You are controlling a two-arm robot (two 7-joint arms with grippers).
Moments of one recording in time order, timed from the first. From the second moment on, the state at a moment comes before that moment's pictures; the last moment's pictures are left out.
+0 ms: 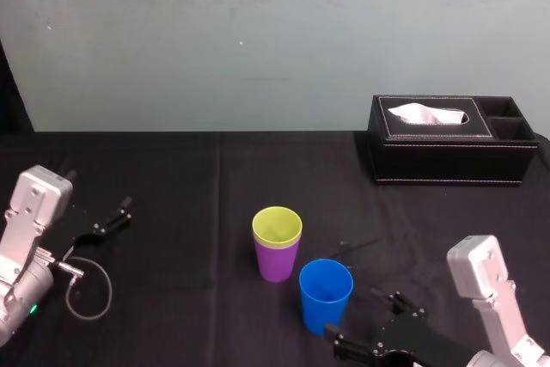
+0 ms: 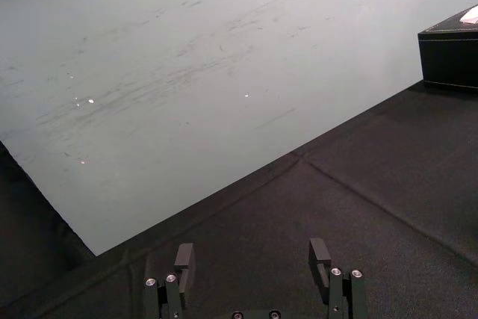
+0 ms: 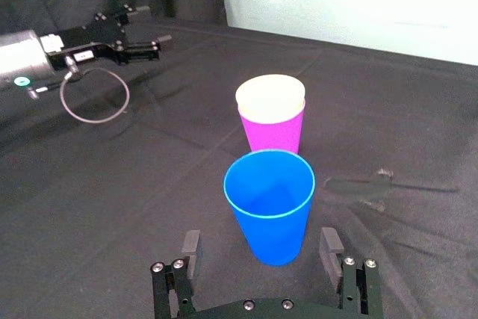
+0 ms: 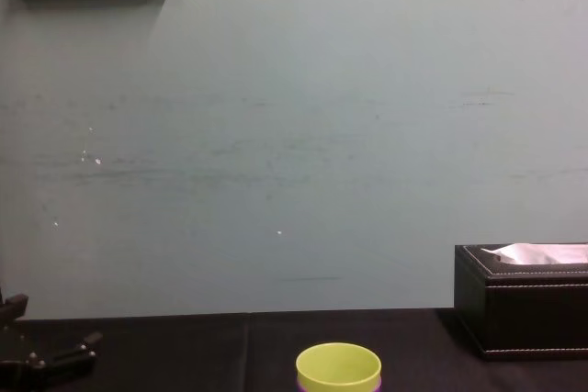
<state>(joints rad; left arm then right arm) -0.20 0.60 0.45 -1.41 -0.25 -0.12 0.03 -0.17 0.59 -0.32 -1.89 0.46 0.25 0.27</state>
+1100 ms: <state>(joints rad) -0.20 0.60 0.45 -1.41 -0.25 -0.12 0.03 -0.14 0.42 -0.35 -1.72 0.28 0.13 0.24</state>
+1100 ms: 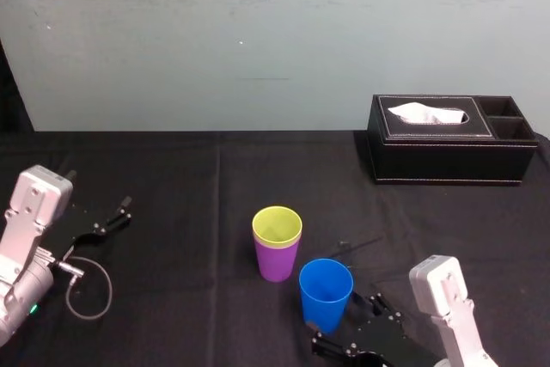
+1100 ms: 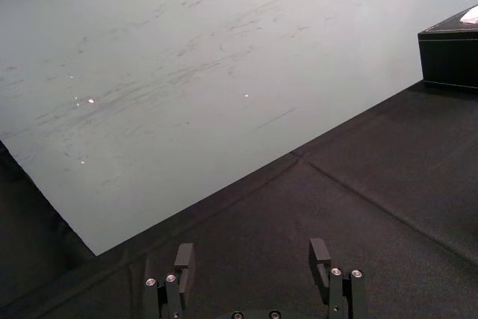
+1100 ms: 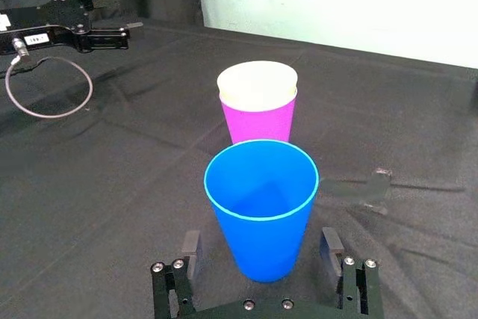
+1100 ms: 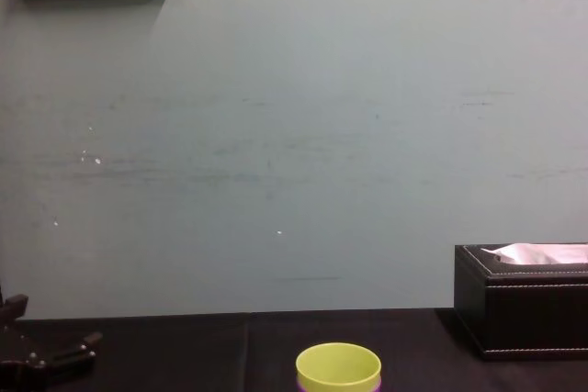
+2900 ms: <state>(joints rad) -0.20 0.60 0.45 -1.41 -0.25 -0.12 0.03 -0.08 0.34 -0.35 -1.67 0.20 0.14 0.29</state>
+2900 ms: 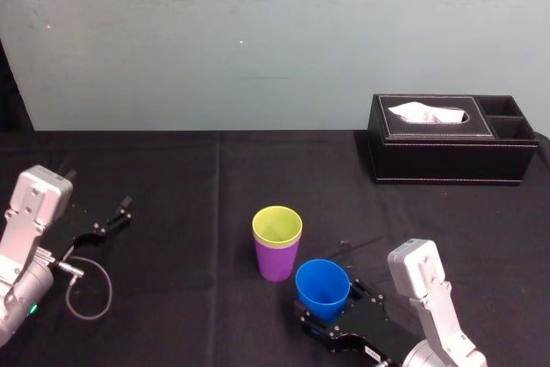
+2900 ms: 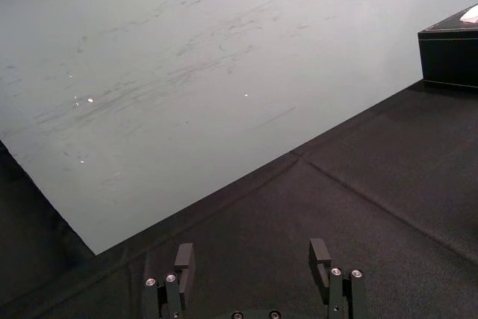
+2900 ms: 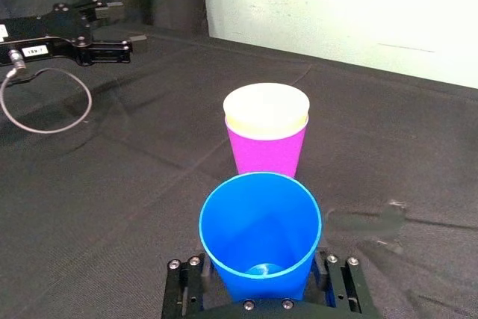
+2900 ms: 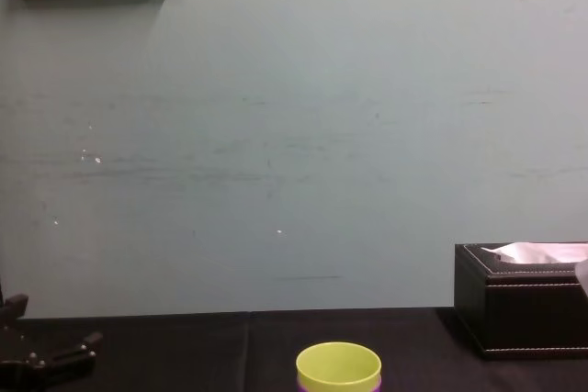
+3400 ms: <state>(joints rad) -0.20 0.60 0.45 -1.41 -0.25 -0.12 0.03 -0.07 0.36 -0.32 -1.71 0.24 0.19 0.32</state>
